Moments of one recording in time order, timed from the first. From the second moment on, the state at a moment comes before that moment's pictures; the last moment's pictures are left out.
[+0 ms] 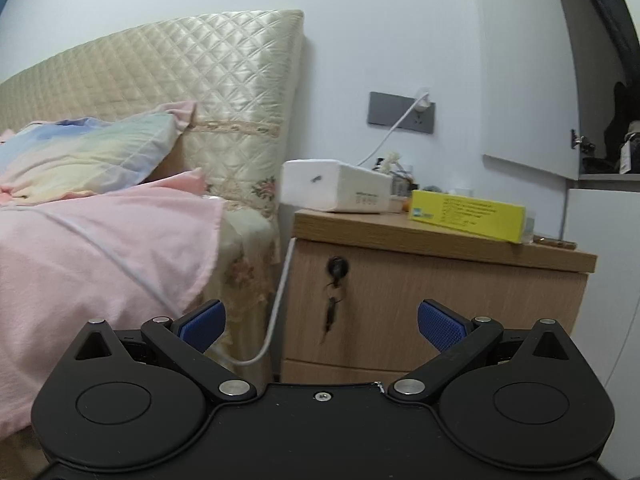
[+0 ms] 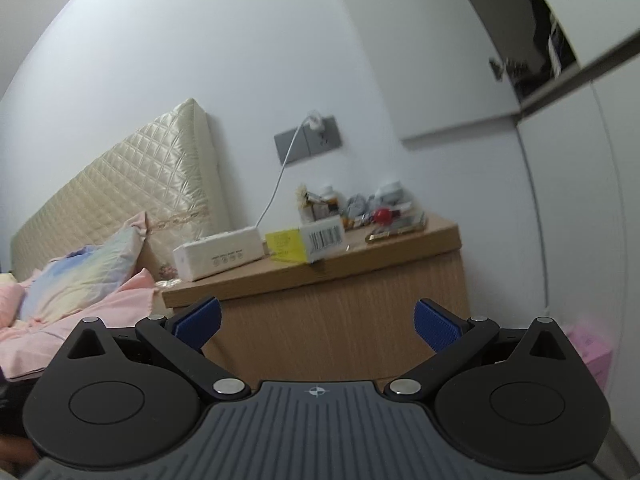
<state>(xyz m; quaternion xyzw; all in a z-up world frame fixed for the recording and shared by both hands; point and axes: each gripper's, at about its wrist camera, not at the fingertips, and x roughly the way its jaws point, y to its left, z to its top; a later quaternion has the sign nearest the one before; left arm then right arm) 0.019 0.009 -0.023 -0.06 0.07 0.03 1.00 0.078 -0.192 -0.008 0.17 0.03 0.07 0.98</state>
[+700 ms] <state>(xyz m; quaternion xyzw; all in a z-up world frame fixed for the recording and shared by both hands) 0.135 0.018 -0.041 -0.01 0.09 -0.02 1.00 0.189 -0.256 -0.034 0.10 0.07 0.04 0.99</state>
